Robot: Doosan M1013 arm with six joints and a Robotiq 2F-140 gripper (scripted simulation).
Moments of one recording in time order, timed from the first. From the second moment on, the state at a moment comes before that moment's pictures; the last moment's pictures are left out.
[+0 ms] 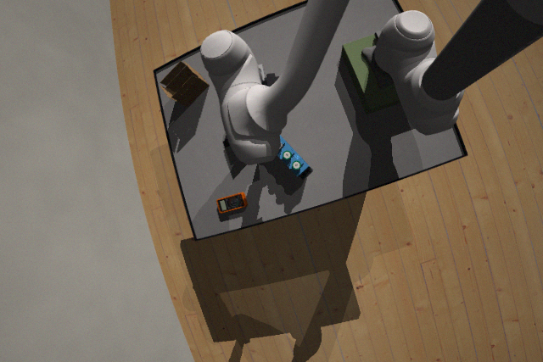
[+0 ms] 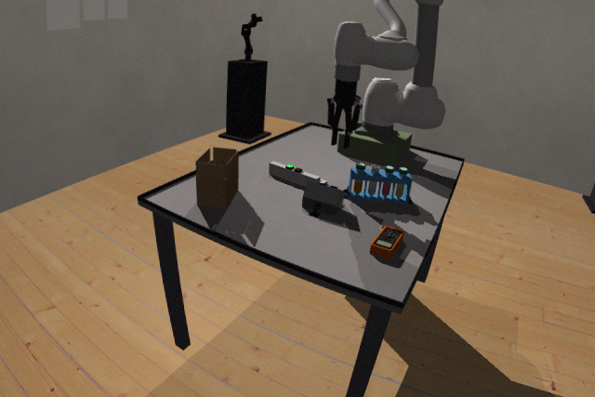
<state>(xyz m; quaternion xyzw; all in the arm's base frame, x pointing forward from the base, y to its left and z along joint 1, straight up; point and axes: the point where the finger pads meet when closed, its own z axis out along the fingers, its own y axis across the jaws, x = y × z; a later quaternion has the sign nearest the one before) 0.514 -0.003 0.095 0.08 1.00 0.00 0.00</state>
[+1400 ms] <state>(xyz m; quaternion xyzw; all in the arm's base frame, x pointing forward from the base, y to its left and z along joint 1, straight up) 0.526 -0.173 0.039 0.08 1.00 0.00 0.00</state>
